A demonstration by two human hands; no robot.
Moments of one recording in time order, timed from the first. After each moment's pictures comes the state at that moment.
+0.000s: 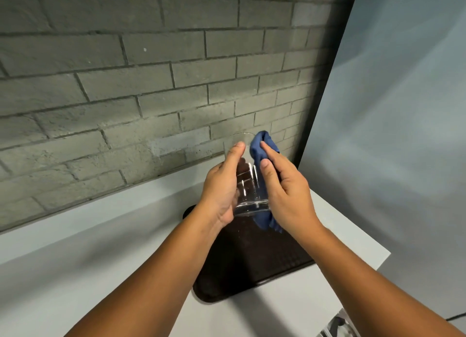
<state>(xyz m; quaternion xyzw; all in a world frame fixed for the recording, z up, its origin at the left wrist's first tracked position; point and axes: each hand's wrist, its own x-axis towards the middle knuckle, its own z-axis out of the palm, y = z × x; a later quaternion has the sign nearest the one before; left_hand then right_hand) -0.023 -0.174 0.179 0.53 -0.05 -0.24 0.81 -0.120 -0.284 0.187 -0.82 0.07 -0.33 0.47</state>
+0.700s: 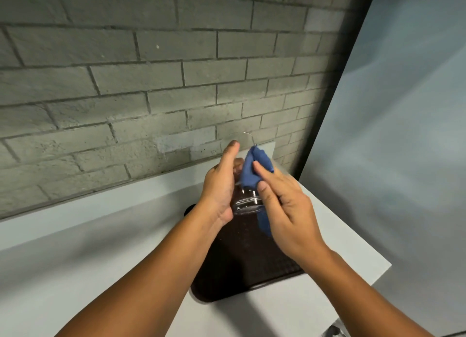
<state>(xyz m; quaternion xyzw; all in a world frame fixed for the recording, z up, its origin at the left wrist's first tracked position) -0.017 -0.173 0.175 0.50 -0.03 -0.24 0.83 -0.142 -0.278 0.179 -0.86 -0.01 -0.32 0.40</state>
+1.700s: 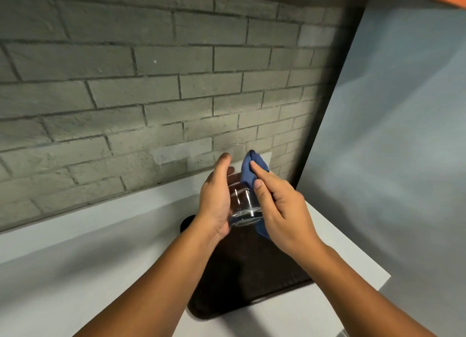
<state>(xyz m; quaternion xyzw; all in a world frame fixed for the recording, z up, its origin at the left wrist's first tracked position) -0.019 -0.173 0.176 0.51 0.01 -0.22 0.83 -0.123 -0.283 0.198 -0.87 0.02 -0.28 0.40</state>
